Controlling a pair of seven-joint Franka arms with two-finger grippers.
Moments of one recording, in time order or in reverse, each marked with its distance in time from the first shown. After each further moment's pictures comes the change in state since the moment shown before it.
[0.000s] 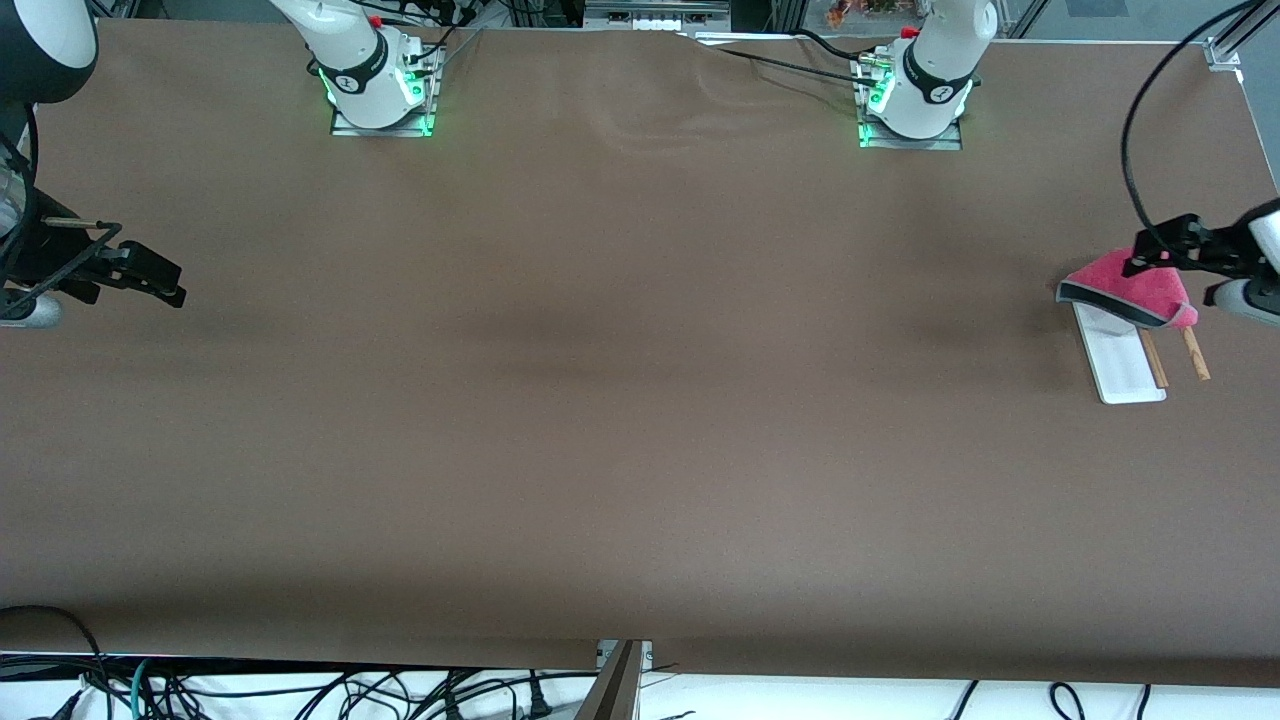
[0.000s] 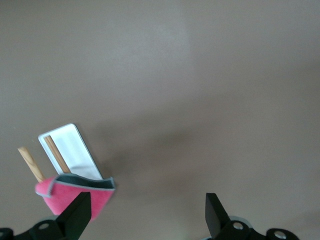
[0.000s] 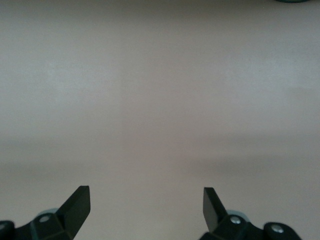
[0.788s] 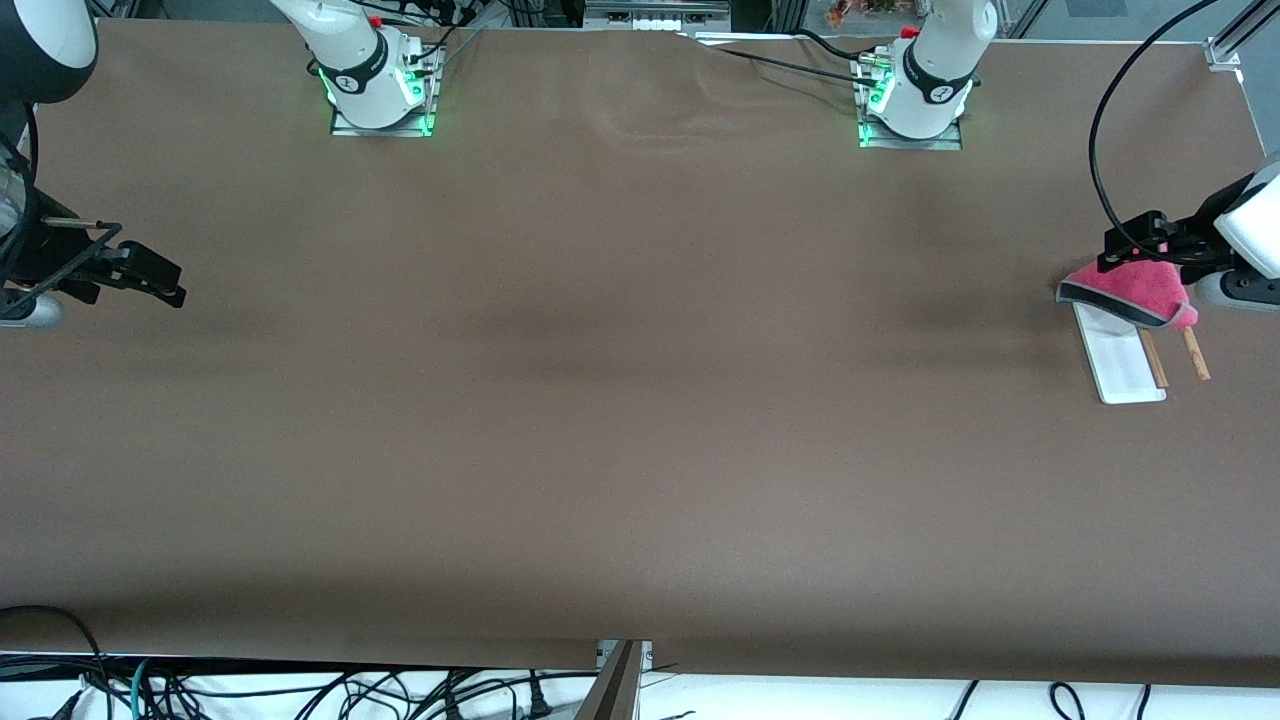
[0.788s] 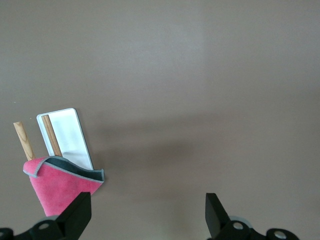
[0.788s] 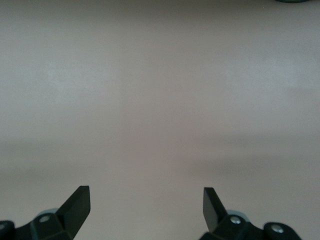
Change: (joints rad) left arm -0.006 -0.069 0.009 -0.111 -0.004 0.072 -0.144; right arm 0.000 0.000 0.000 0.000 0.000 0.000 0.000
